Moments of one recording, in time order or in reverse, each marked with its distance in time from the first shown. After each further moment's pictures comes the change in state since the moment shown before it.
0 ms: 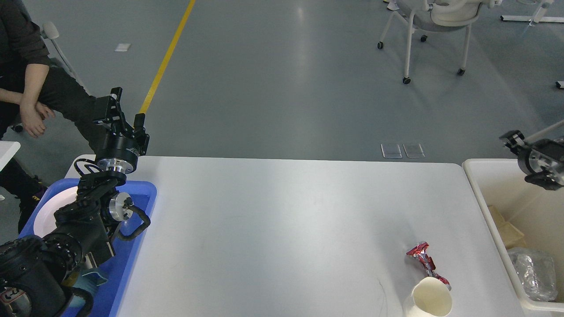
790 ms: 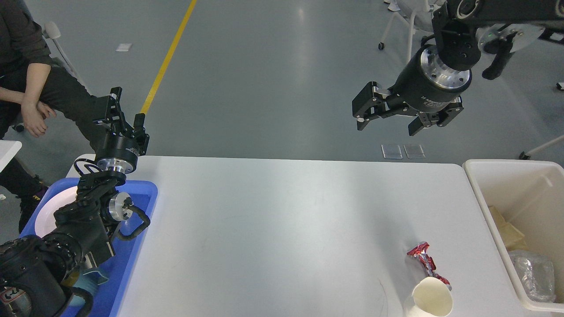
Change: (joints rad) left arm -0.001 0.001 0.000 0.000 0.000 0.000 0.000; right arm 0.916 0.220 -0.248 0.698 -0.002 0.640 0.004
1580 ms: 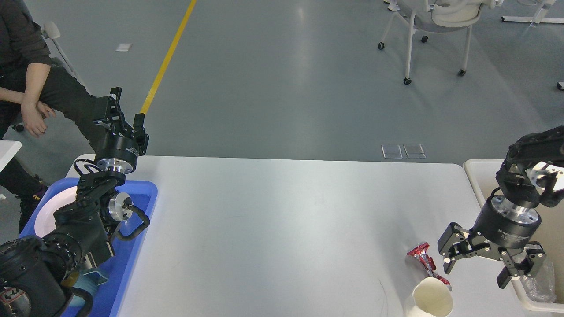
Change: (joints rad) left arm 0.001 0.000 0.000 0.000 0.000 0.000 0.000; right arm -0.547 -0.209 -0.110 -0.003 -0.121 0.185 -0.011
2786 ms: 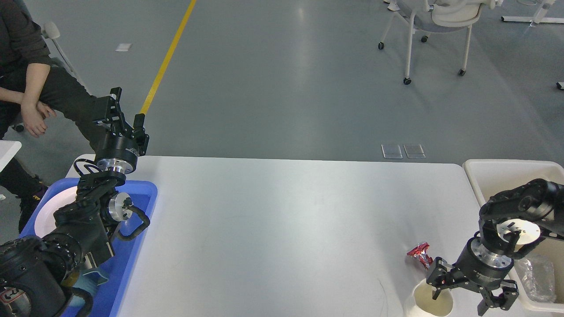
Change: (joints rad) left arm 0.001 0.000 0.000 0.000 0.000 0.000 0.000; right arm -0.337 0.048 0.113 -0.116 -0.008 -0.268 0.002
